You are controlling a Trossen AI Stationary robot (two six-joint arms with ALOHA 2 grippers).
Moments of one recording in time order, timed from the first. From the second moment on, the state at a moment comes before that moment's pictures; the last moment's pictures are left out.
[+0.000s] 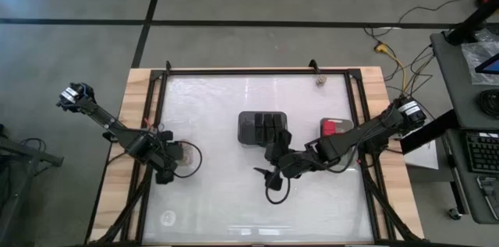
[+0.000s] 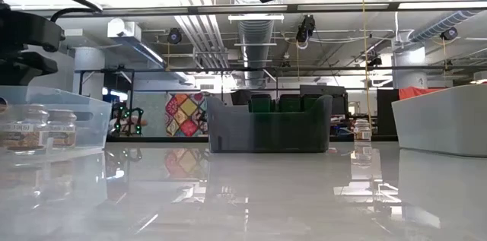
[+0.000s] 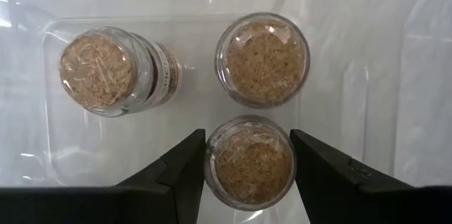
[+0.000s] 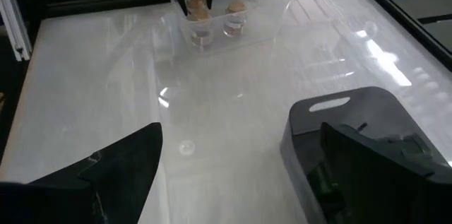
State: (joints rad) left arm -0.62 0.96 0.54 -0.98 -0.20 -0.73; right arm 0.39 1.64 1.30 -0.36 0.50 0.38
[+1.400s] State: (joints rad) left arm -0.66 0.93 0.93 -0.84 -0.45 -0.38; right arm -0.70 1.58 0.93 -0.61 0.51 0.90
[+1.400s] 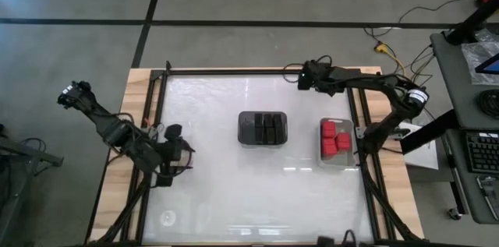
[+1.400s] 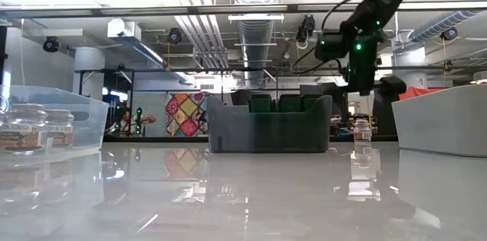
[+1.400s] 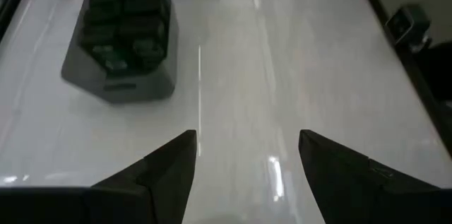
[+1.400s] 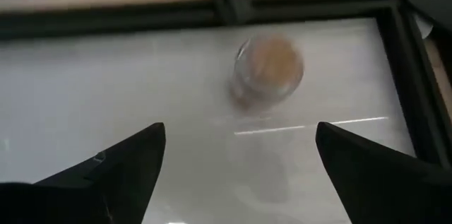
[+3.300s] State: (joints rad) left arm -0.62 0.93 0.74 -0.51 -0.70 -0.35; right arm -0.51 1.83 1.22 -0.06 -0.15 -0.02
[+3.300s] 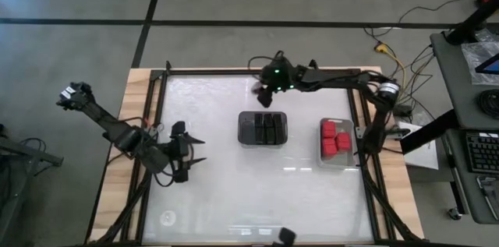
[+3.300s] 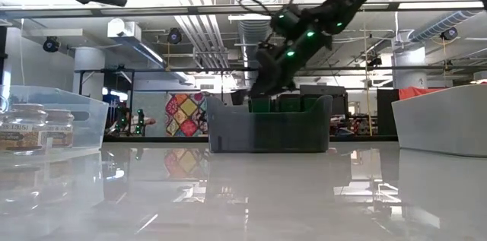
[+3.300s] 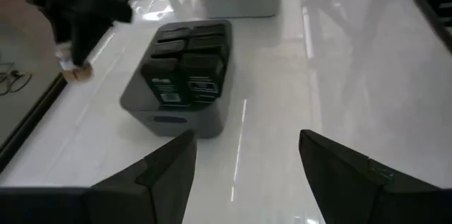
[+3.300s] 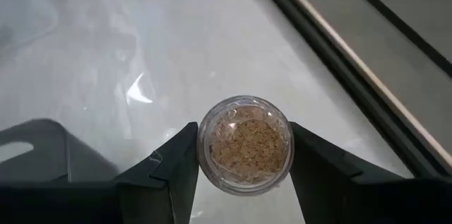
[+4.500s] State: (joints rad) left arm 0.13 1.00 0.65 -0.20 -0.20 -0.03; right arm -0.47 2.31 1.88 -0.53 -0.28 -0.44
